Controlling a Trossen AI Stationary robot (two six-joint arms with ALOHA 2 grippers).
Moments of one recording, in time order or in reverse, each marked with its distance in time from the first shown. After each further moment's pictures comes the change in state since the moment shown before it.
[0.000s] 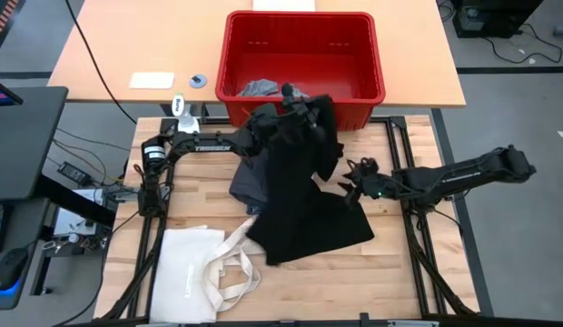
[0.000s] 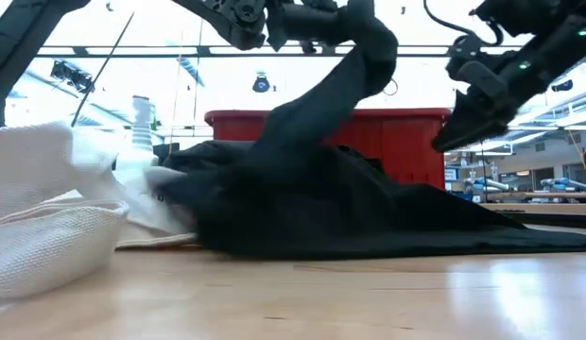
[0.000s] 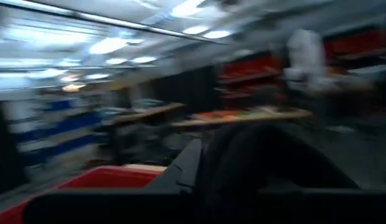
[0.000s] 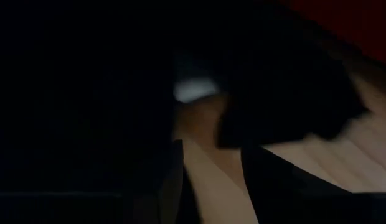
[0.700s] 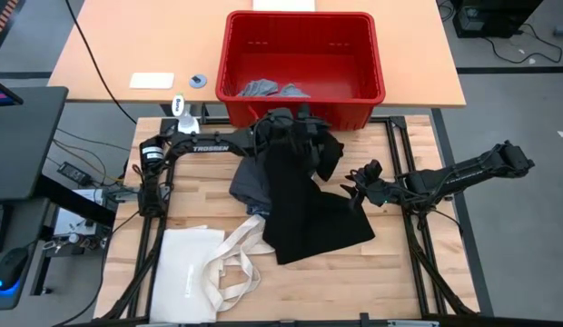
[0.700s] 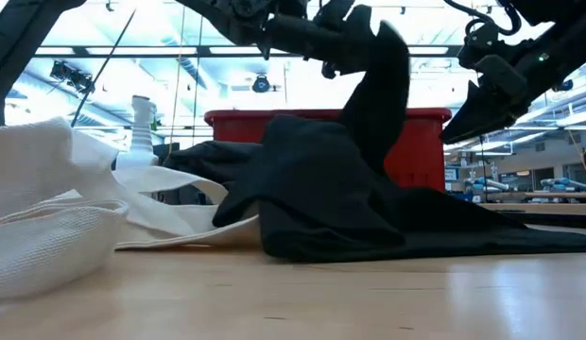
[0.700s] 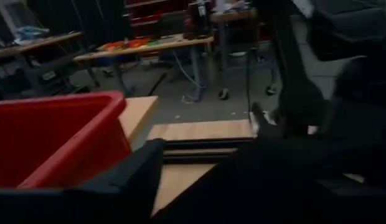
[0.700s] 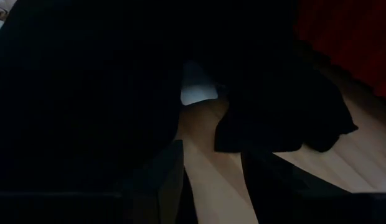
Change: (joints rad) left arm -0.009 -0.018 0.001 -0.454 0.387 -0.085; right arm 0.113 -0.034 0.000 -0.041 0.116 -0.025
